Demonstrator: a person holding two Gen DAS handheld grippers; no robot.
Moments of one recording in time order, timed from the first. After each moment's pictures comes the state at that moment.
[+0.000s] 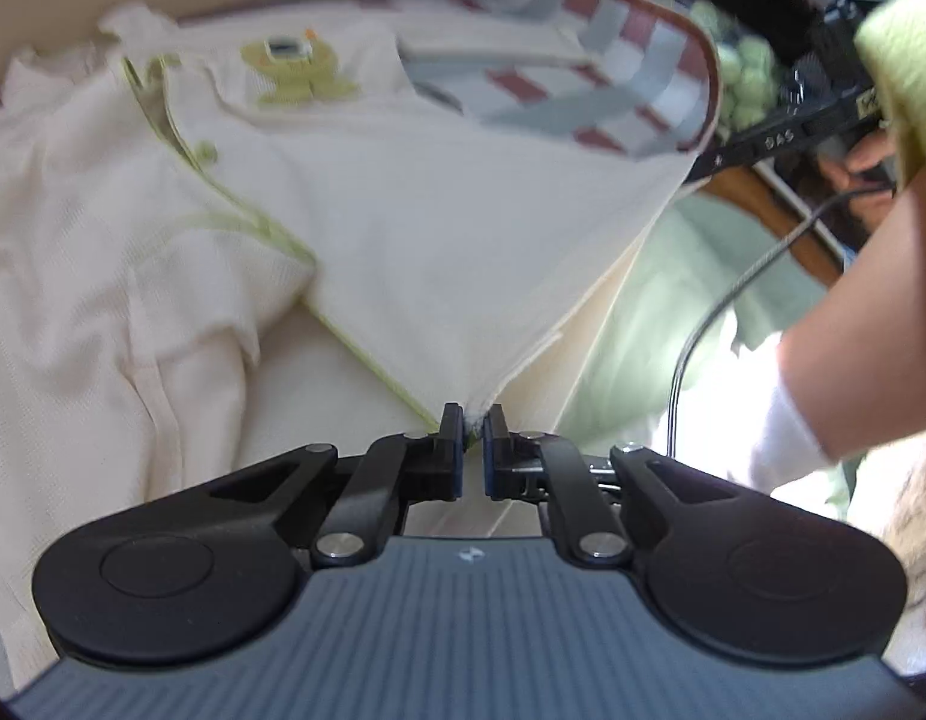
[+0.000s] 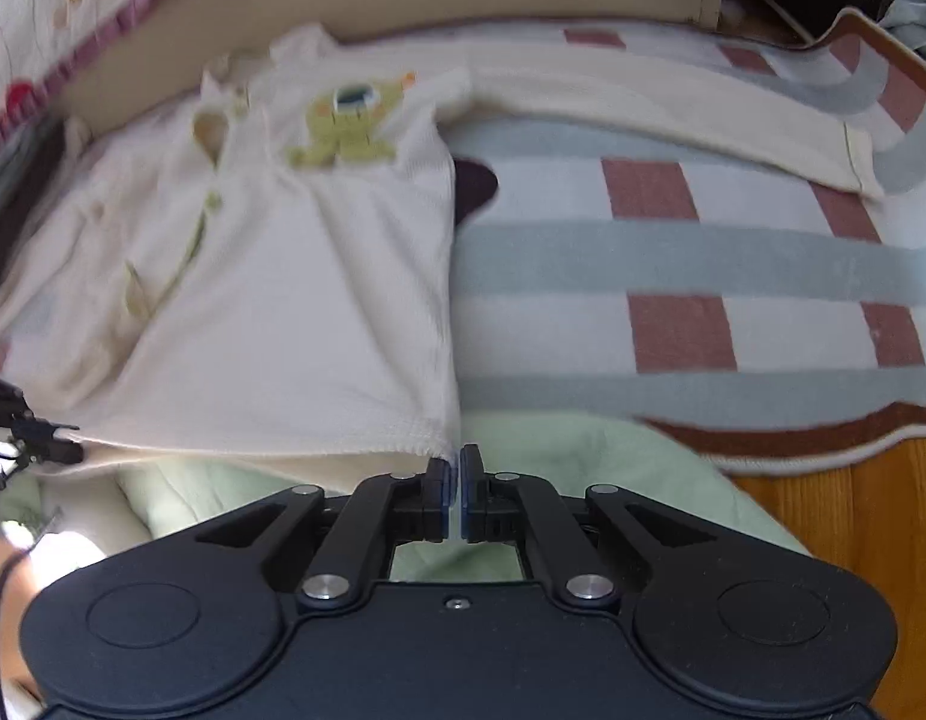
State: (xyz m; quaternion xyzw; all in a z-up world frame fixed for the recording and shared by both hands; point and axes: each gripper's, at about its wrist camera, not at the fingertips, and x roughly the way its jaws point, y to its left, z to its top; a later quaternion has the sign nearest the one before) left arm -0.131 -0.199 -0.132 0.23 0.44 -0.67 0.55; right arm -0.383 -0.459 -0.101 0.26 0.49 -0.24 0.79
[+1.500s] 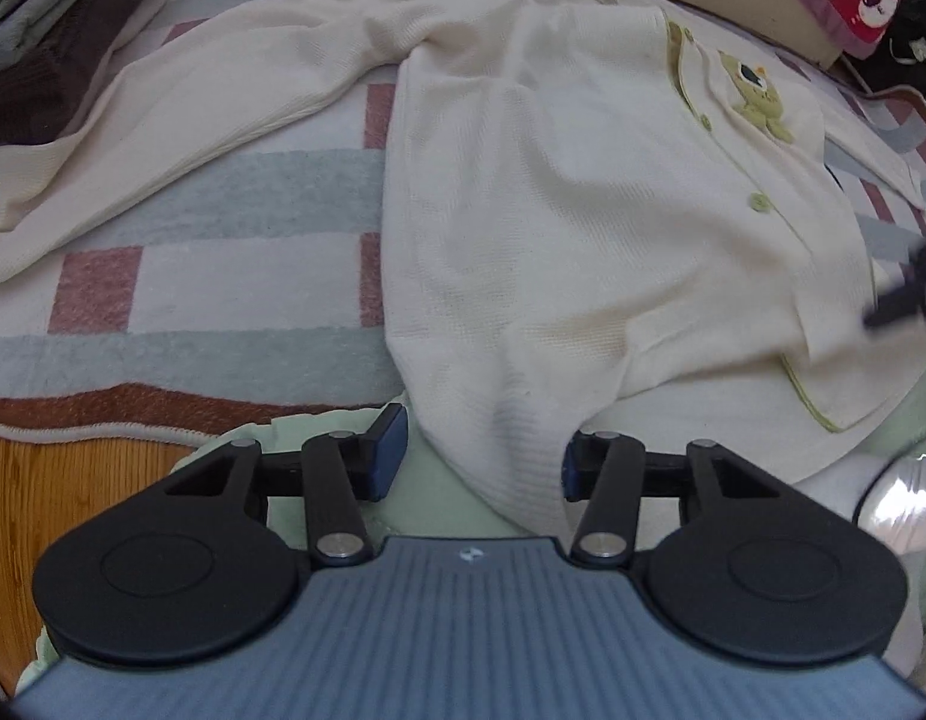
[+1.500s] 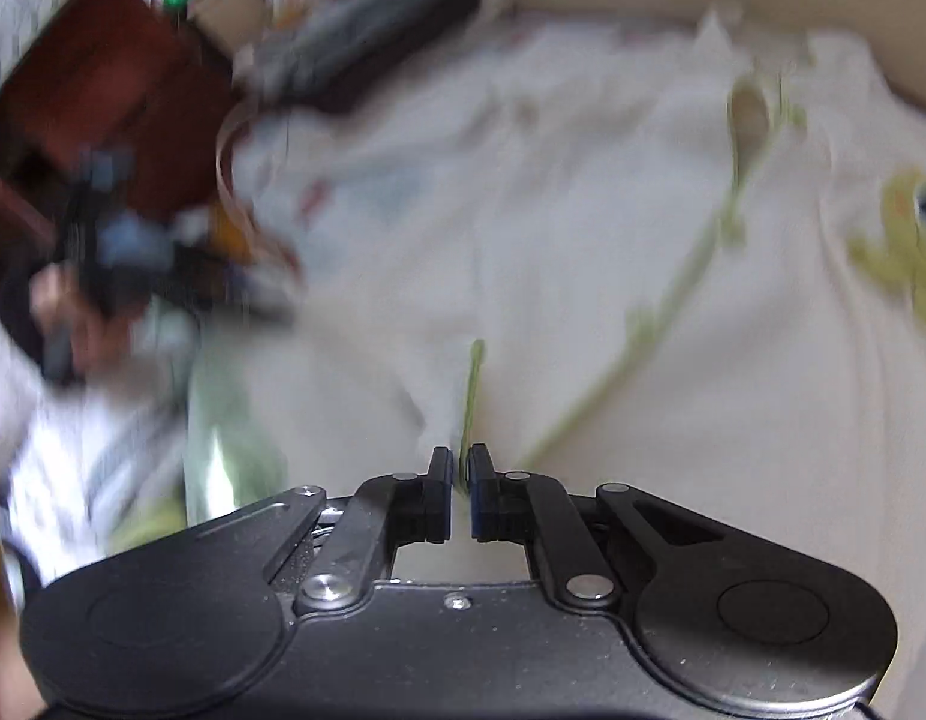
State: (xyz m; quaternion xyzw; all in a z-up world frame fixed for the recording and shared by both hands) left arm -0.014 -0.059 -0.127 0.15 0.53 -0.38 0.74; right arm -0.219 -0.367 -0.118 0.16 0.51 0.16 0.83
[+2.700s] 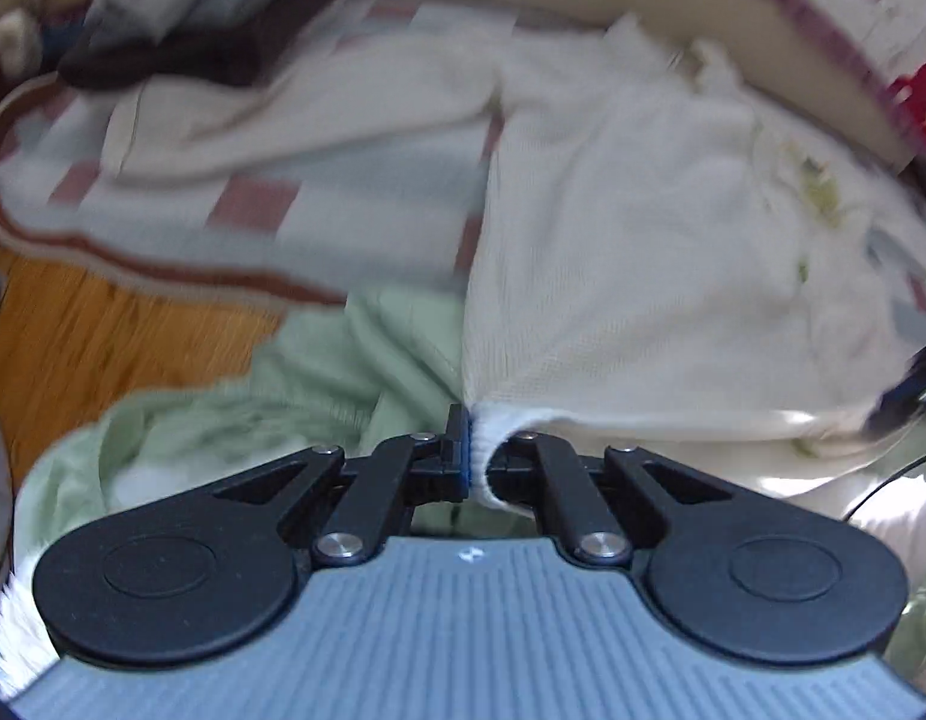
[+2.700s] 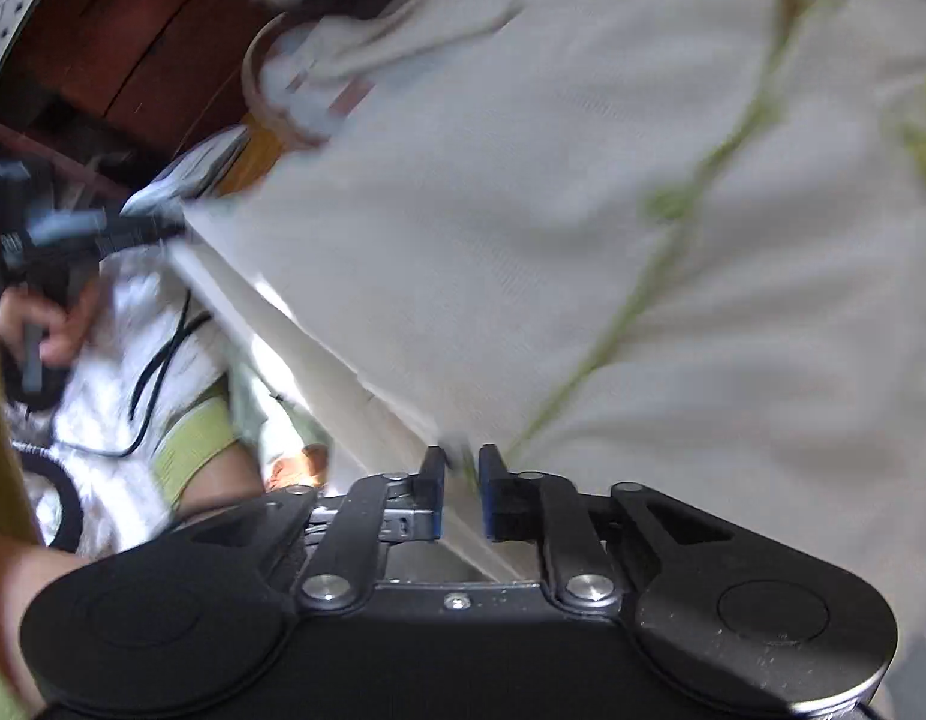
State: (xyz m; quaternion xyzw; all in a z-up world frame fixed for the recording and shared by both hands) left arm -0.095 -0.007 -0.084 0.10 0.50 -0.27 0.82; right arm -0.227 -0.367 -0.114 0.19 0.55 0.20 0.79
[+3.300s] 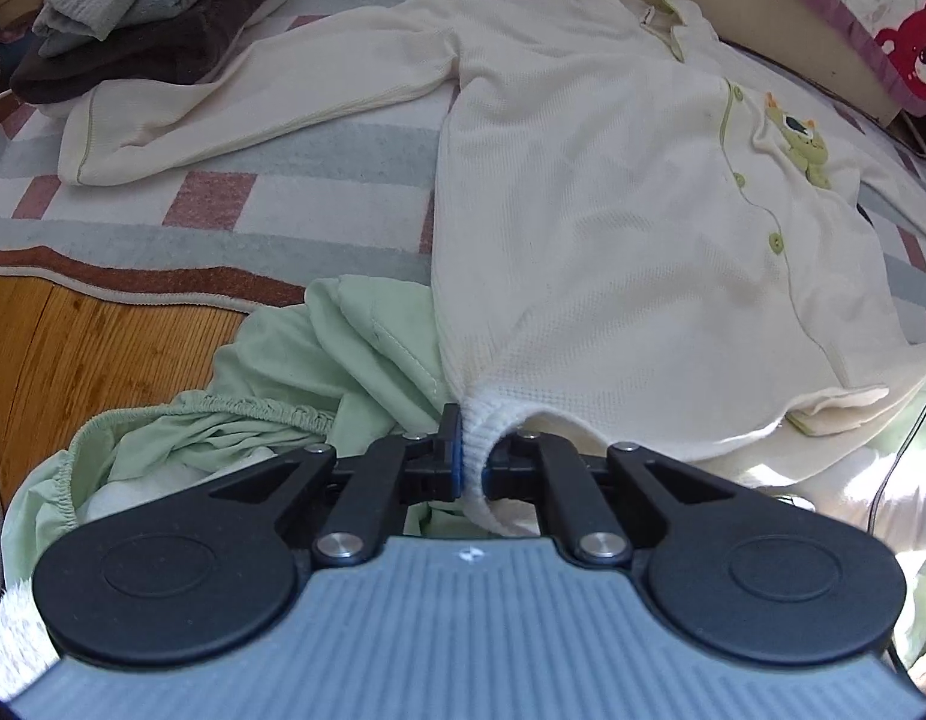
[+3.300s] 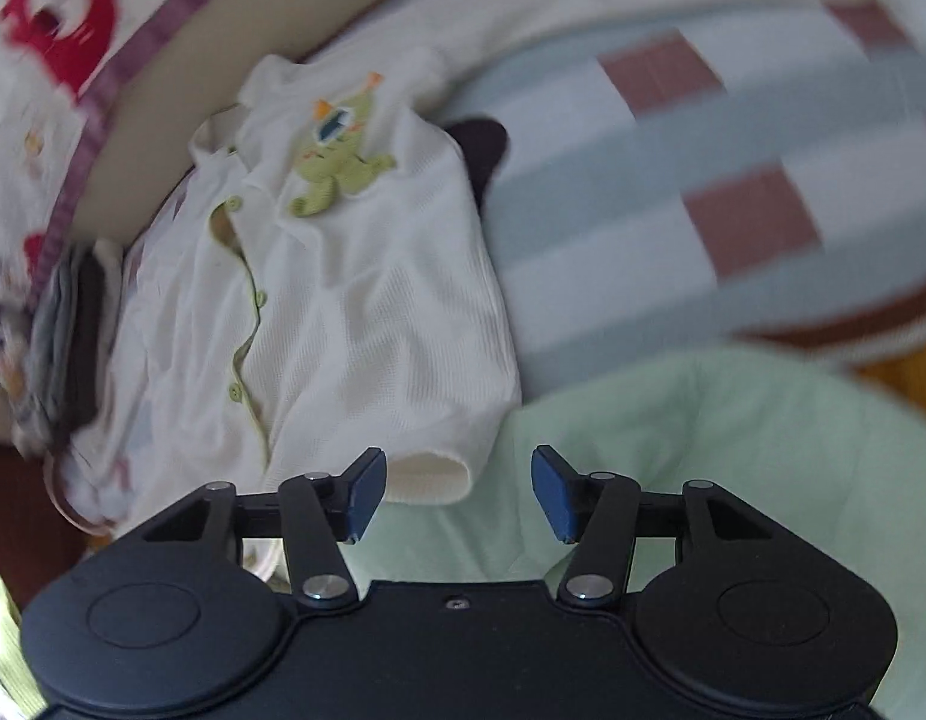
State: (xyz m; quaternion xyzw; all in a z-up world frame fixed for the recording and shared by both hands) left arm -0.088 -0.024 -0.092 0.13 0.52 -0.29 0.79; right arm -0.415 -0.488 -0.121 0.49 0.44 -0.20 0.73
